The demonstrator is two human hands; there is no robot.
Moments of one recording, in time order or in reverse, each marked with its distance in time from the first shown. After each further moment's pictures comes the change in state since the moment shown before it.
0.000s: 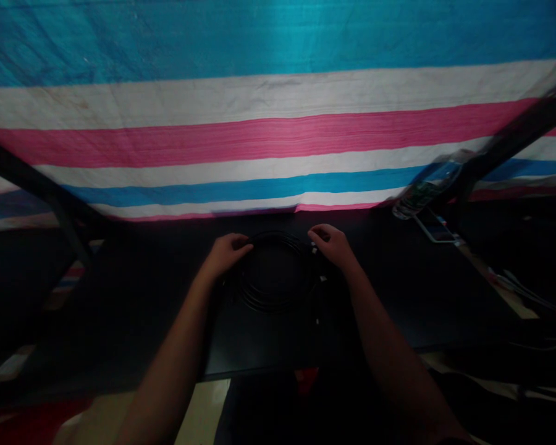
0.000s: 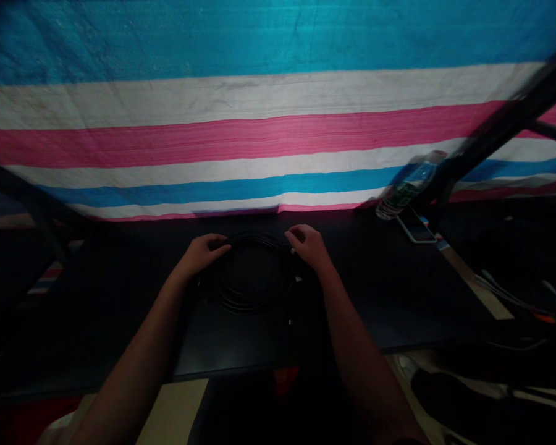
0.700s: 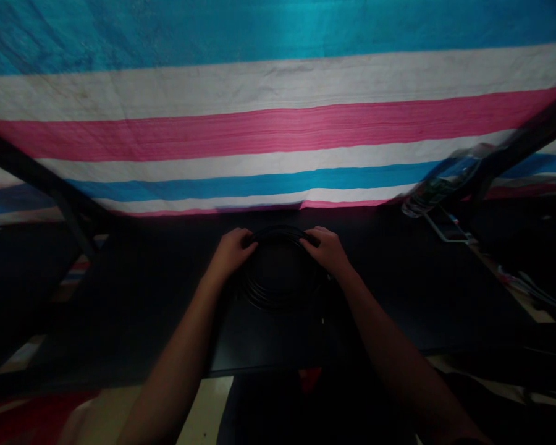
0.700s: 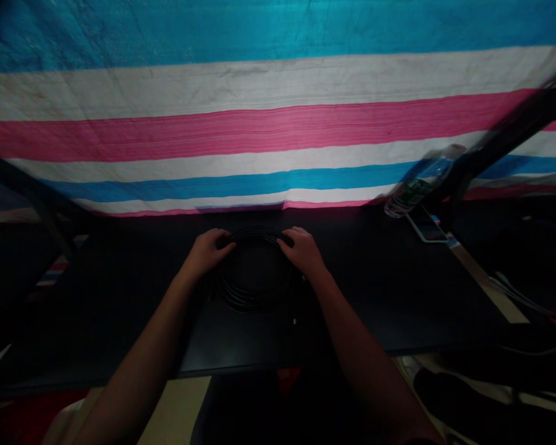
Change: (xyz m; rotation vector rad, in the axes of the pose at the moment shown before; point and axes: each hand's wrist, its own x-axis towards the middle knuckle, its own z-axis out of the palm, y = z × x) left_hand -0.004 0.011 0.002 0.196 0.046 0.138; right_hand -0.006 -0.014 0.028 -0.149 -0.019 -0.176
